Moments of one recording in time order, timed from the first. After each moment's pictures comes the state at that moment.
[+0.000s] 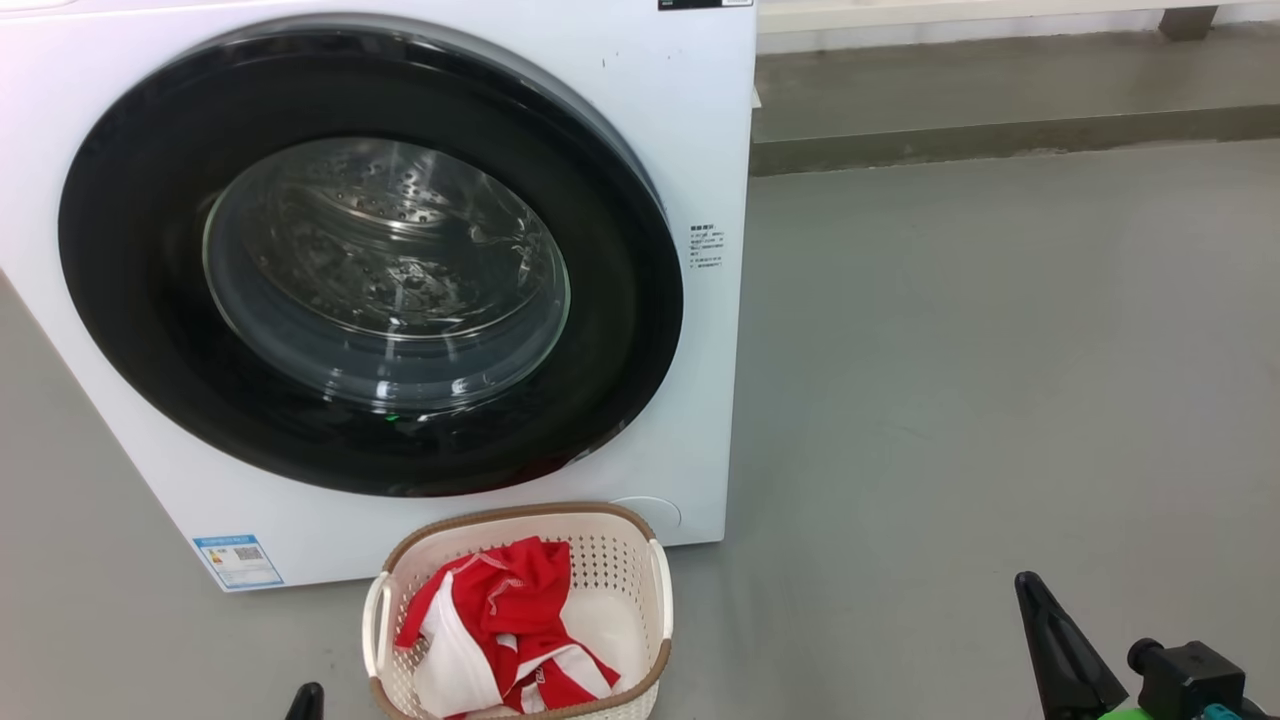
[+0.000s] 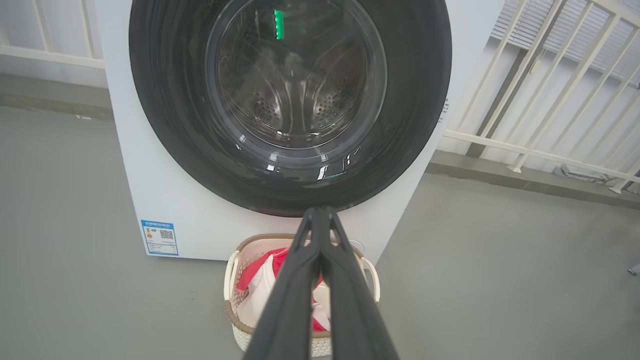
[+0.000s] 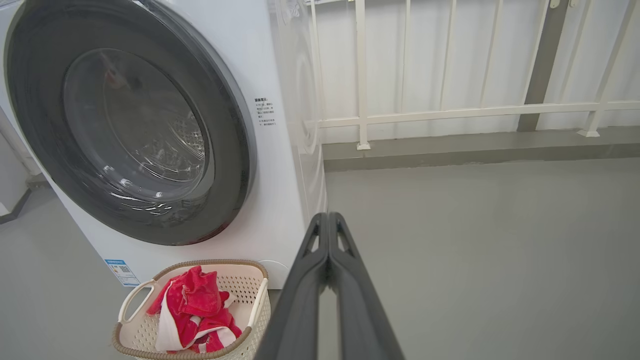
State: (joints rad) left arm 0.18 0.10 0.02 0.18 -0.38 -0.12 -0.24; right arm 0.12 -0.06 -0.04 0.25 0.26 0.13 -0.25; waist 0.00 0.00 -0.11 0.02
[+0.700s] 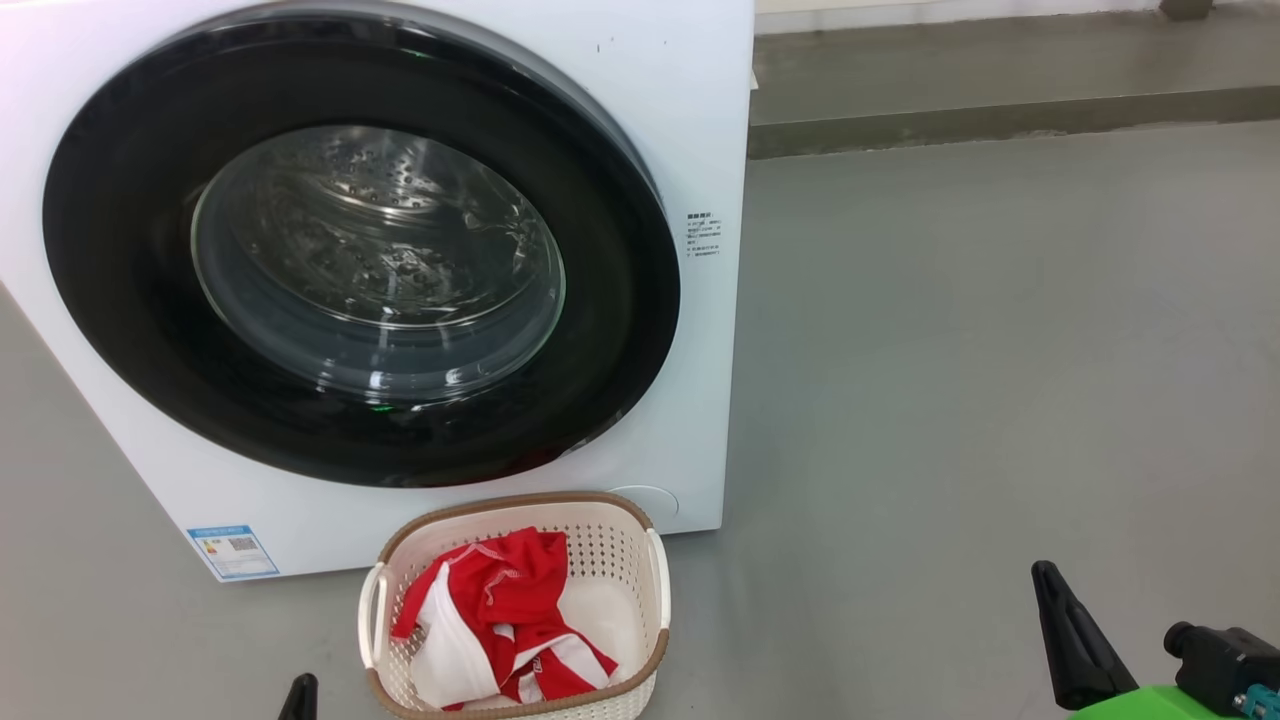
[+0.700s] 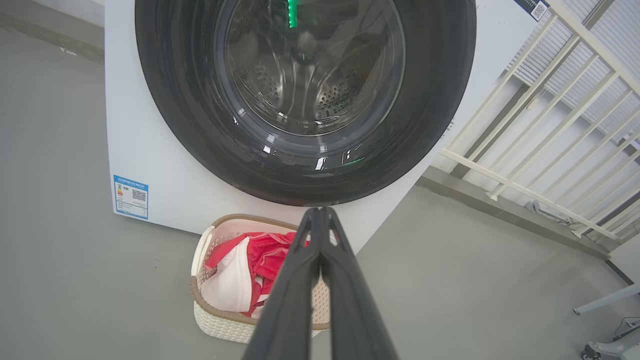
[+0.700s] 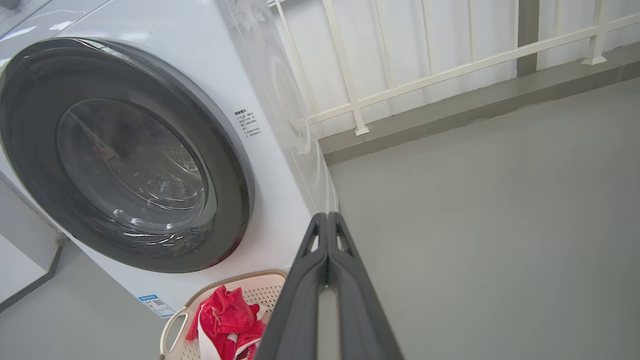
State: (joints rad) left arm 0.16 0.10 0.03 0.20 -0.58 -0.12 -0.18; right arm 0.11 -0.06 -0.05 0.25 0.49 0.13 -0.19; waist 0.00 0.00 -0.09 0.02
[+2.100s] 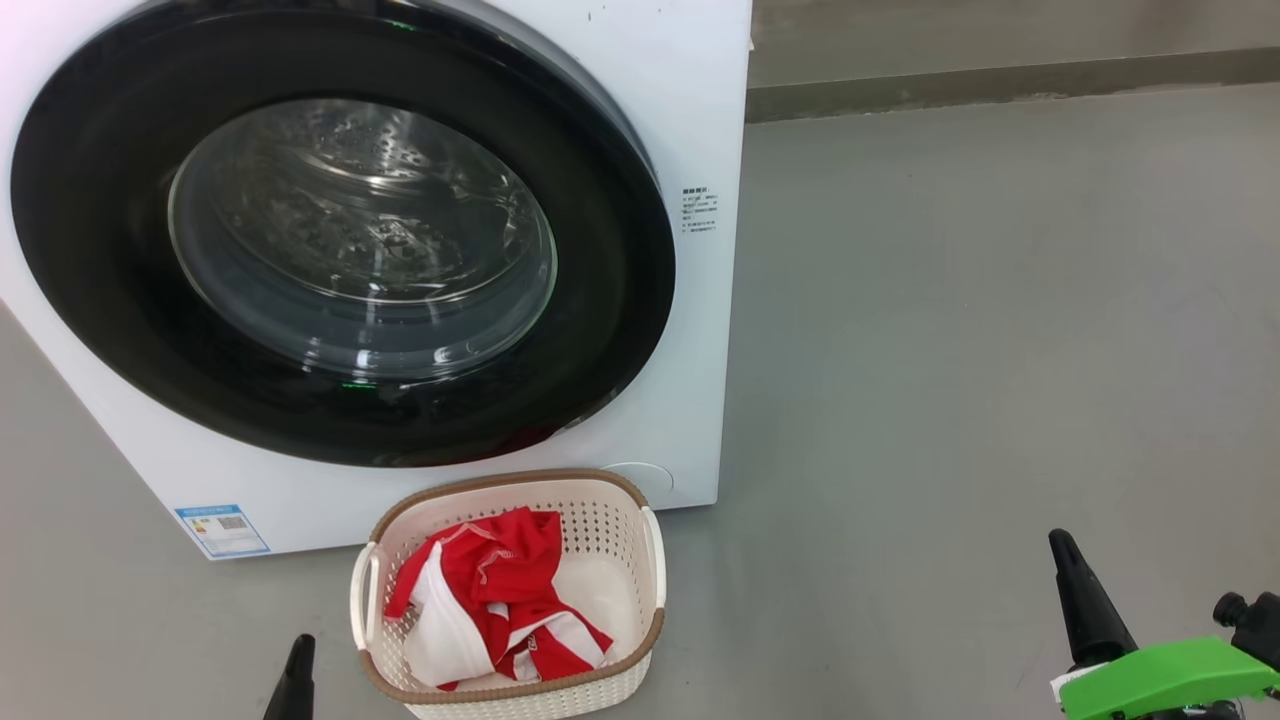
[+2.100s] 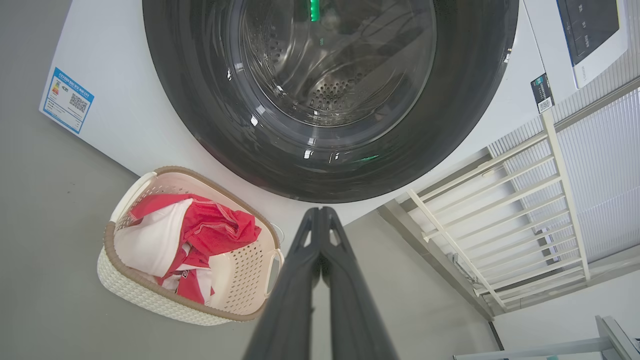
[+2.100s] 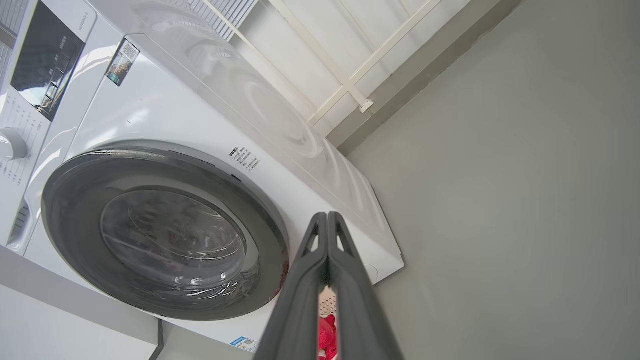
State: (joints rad) left arm 0.07 0.08 0.05 0.23 -1.01 -0.12 -0.06; right arm 0.04 -0.05 -0.08 0.26 0.95 0.13 -0.06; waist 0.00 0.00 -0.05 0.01
